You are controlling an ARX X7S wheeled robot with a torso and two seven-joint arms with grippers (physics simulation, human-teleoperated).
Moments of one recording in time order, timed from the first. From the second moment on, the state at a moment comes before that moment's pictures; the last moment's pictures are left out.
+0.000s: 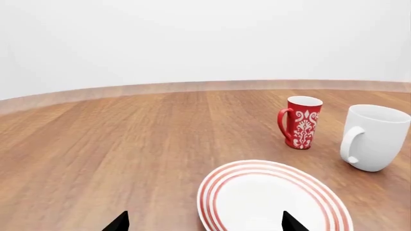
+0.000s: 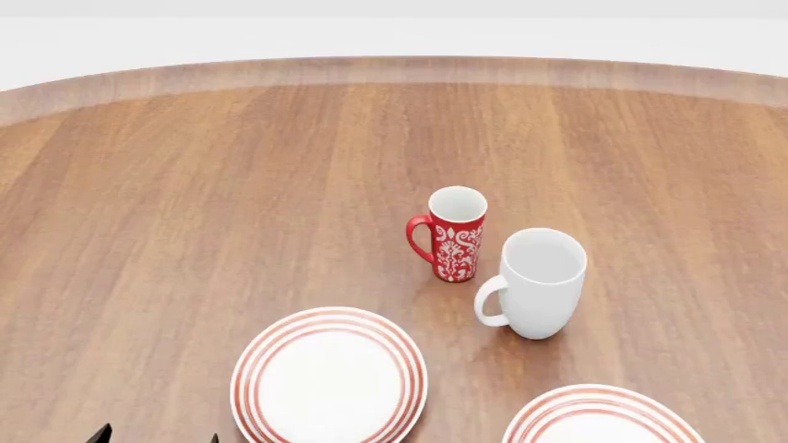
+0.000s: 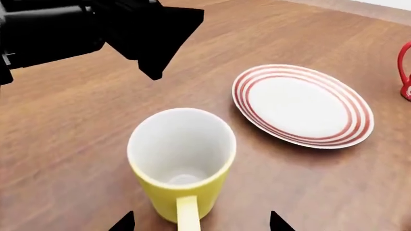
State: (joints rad) left arm -0.02 -0.21 0.28 -0.03 -0.21 0.04 -0.21; right arm -0.12 0.48 -0.46 -0.24 0.24 0.24 -0.27
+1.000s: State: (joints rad) left arm -0.03 -0.22 0.31 -0.05 -0.22 0.05 -0.22; right arm 0.02 0.41 -0.58 -0.01 0.13 0.20 -0.30
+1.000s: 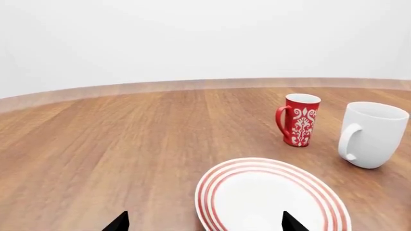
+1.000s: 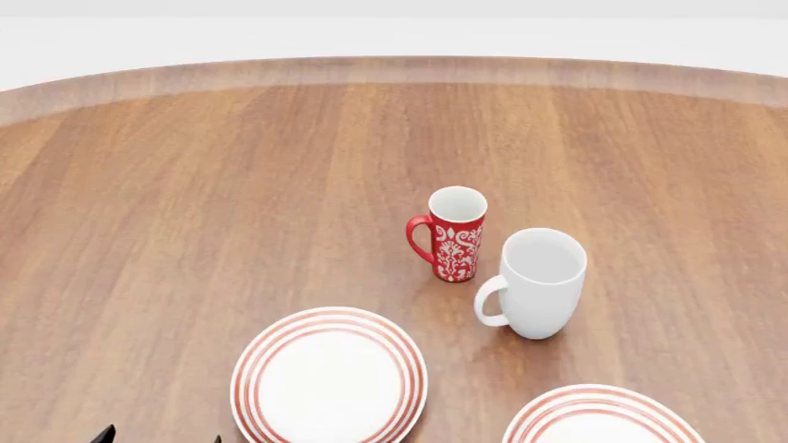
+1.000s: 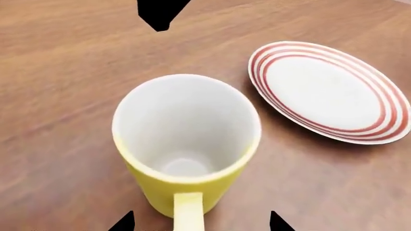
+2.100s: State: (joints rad) left arm -0.04 -0.24 0.33 -0.05 -0.24 0.06 -0.24; right arm 0.03 0.39 -0.58 0.14 0.15 0.10 -0.28
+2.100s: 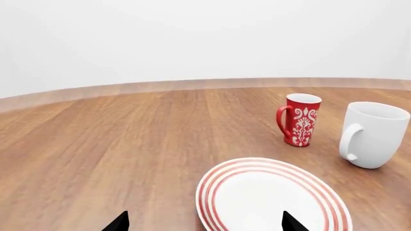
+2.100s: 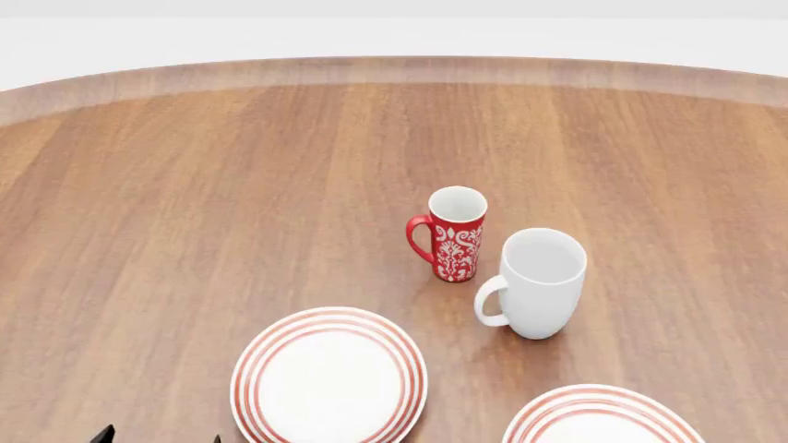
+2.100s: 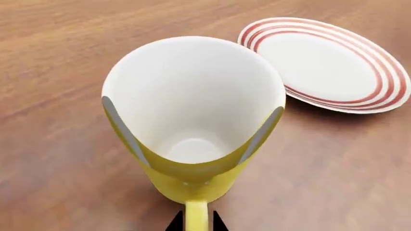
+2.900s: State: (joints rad) left arm -0.04 -0.25 0.34 -0.05 -0.25 0.06 -0.25; right arm -0.01 0.49 -0.41 -0.01 0.24 0.13 -0.18
